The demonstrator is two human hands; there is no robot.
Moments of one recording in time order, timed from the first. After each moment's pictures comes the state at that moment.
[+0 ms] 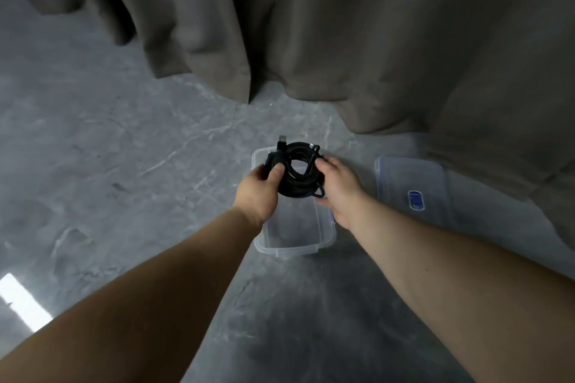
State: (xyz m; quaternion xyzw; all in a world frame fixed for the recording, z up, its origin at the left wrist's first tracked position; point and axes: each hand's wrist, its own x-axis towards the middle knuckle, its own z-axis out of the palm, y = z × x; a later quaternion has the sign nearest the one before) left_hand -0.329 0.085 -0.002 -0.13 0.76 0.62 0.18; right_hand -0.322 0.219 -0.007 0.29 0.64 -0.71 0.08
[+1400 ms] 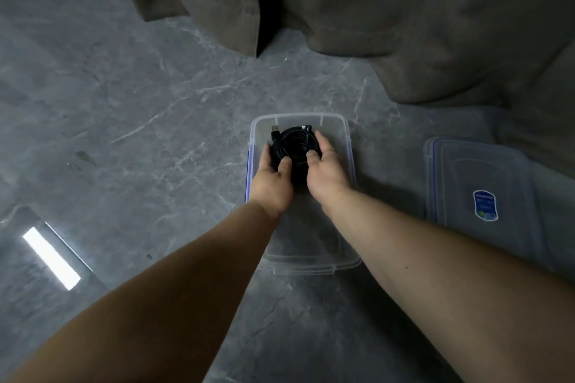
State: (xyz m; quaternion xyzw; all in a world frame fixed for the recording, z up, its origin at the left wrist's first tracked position) left_hand -0.389 0.108 -0.160 -0.19 0.77 0.60 0.14; right_hand -0.403 0.202 -0.159 0.22 0.78 -0.57 0.10
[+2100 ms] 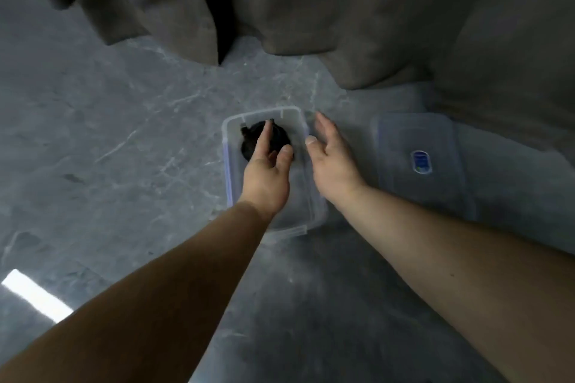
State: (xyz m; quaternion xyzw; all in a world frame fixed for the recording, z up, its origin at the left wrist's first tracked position) left_hand -0.335 0.127 -0.078 -0.03 0.78 0.61 0.13; right_hand -0.326 0.242 -0.065 0.18 0.76 -0.62 0.00
